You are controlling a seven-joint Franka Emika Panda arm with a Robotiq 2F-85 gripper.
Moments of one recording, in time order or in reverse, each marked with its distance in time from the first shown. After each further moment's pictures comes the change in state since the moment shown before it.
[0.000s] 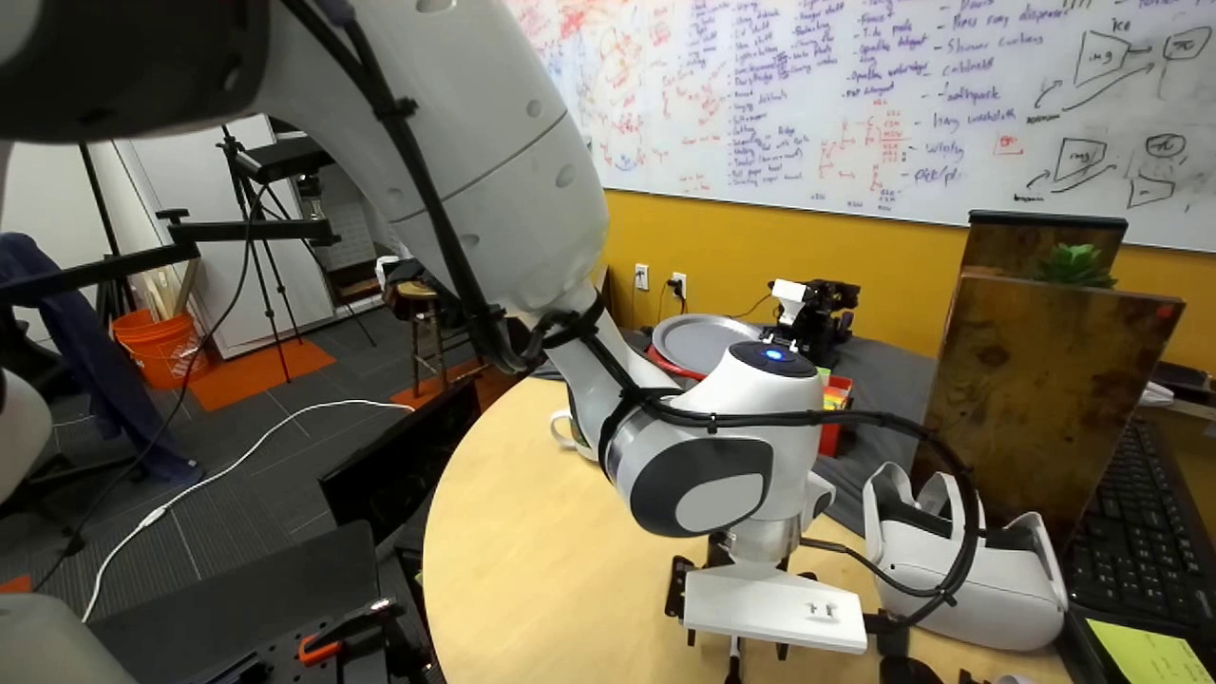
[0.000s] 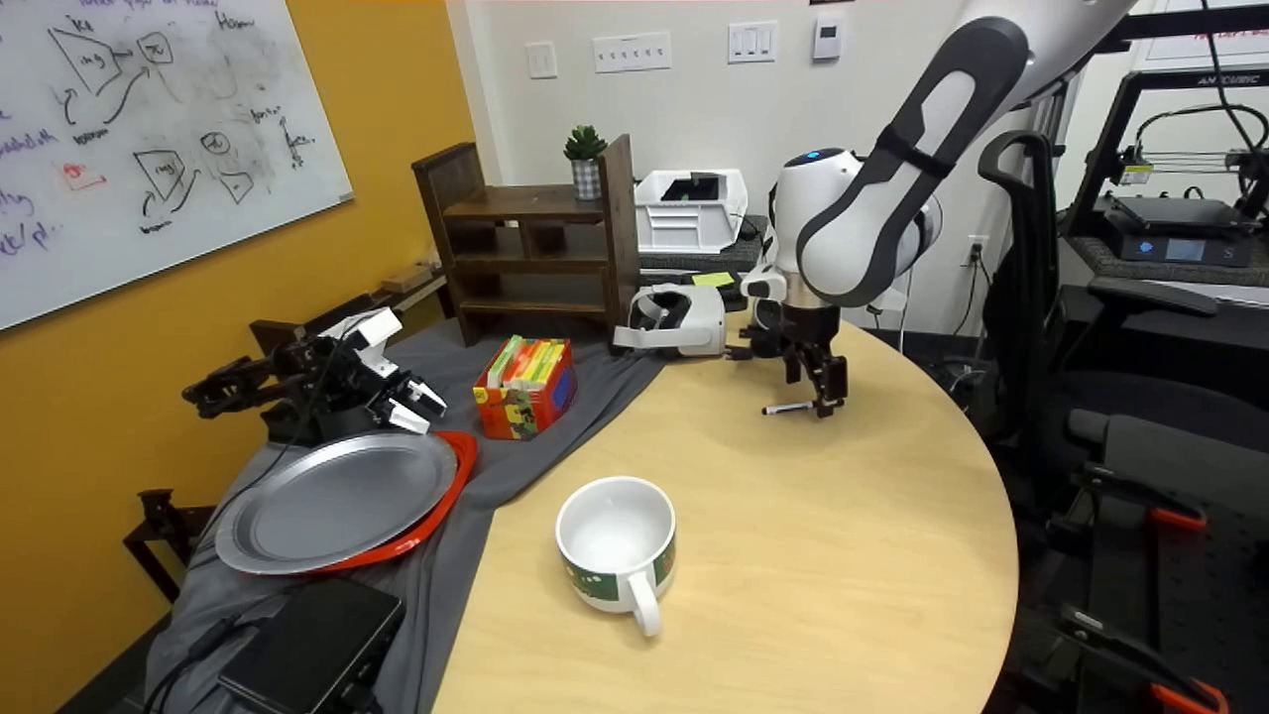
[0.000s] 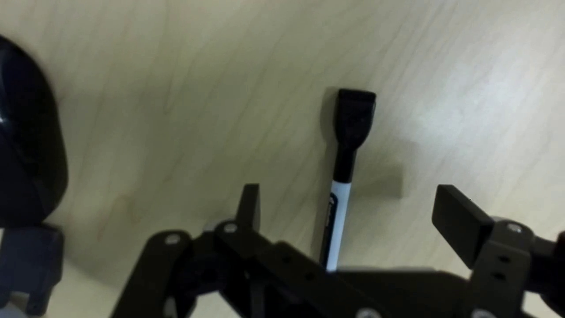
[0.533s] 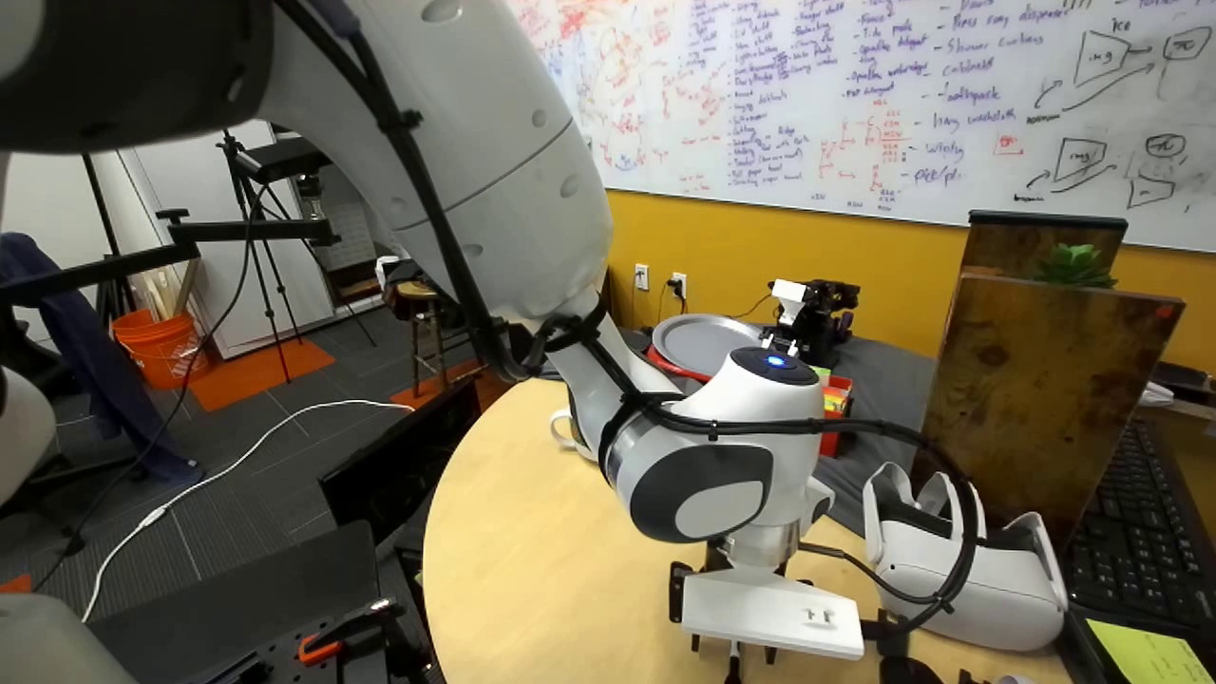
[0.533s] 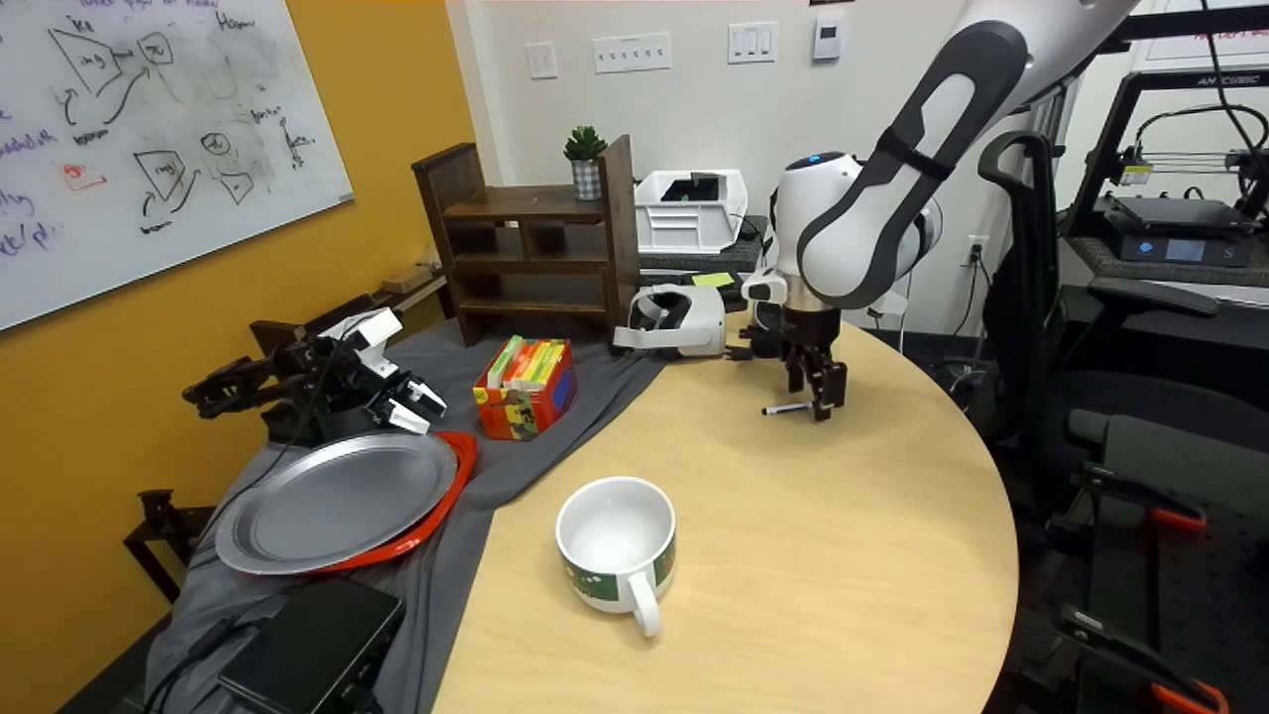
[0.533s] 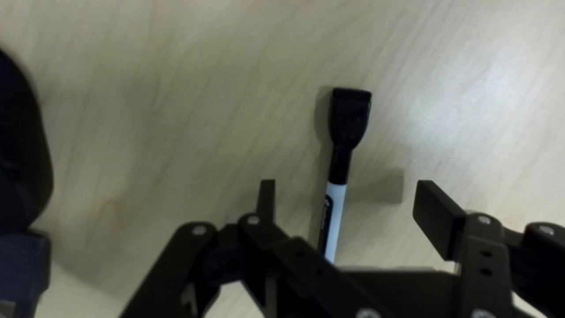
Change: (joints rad) arm -0.025 0.008 0.024 0.001 0.000 0.000 0.000
